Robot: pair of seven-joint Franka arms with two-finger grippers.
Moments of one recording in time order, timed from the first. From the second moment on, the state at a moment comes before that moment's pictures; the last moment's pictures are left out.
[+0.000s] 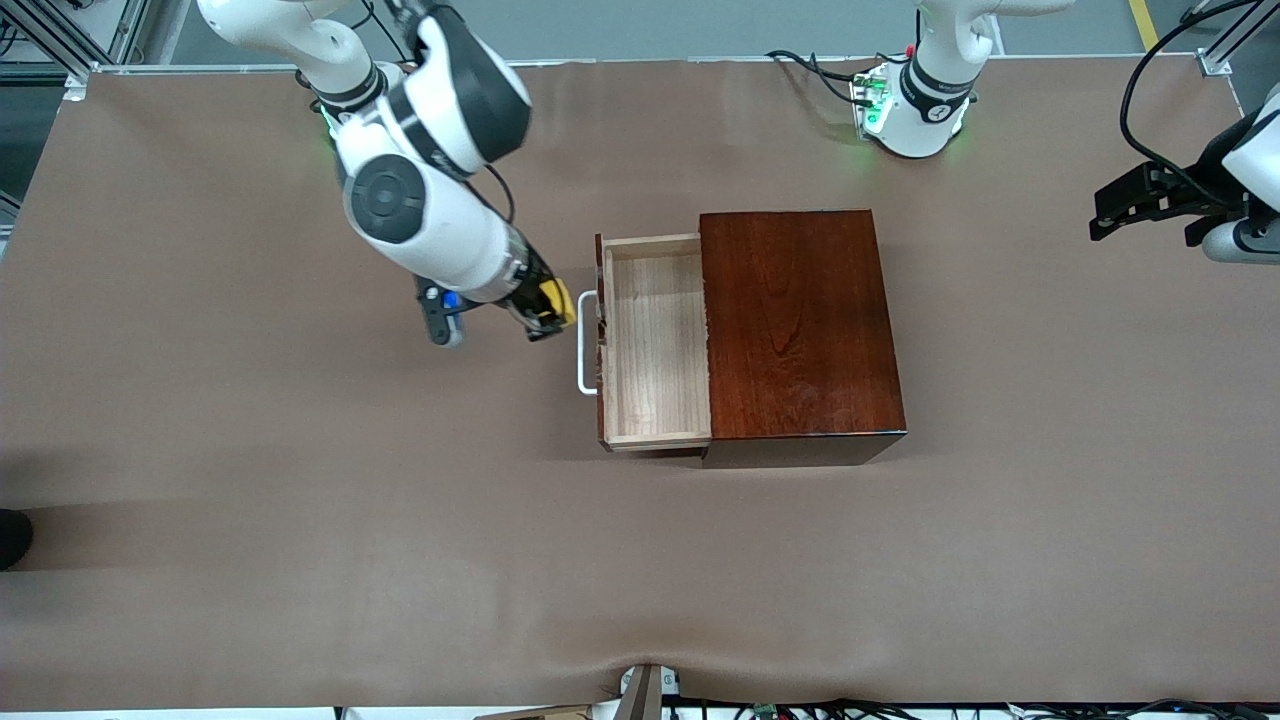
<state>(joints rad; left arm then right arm) -0.07 0.03 0.00 -1.45 -0.01 1.39 0.02 0.66 0.36 -0.08 -1.58 0.33 1.91 1.79</state>
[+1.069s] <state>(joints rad) -0.07 0.03 0.00 -1.45 -0.01 1.40 0.02 0.79 0.51 -0.08 -1.50 0.34 2.04 1.90</state>
